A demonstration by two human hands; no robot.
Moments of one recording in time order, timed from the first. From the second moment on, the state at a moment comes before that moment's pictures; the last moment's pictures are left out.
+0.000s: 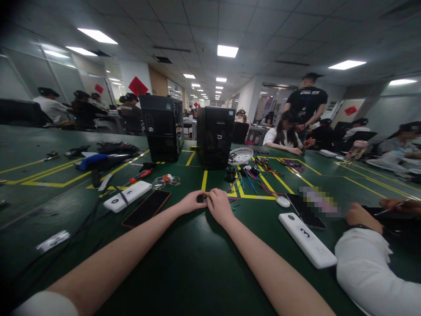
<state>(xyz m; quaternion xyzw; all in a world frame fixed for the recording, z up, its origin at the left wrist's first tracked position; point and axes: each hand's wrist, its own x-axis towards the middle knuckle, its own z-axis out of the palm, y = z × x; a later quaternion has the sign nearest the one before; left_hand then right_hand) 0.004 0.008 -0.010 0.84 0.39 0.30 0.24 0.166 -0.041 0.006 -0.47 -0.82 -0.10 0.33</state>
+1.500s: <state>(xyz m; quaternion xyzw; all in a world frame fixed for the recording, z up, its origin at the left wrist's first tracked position) 0.005 0.000 0.000 0.87 0.37 0.26 0.20 0.156 -0.032 -0.001 -0.57 -0.73 0.01 0.36</state>
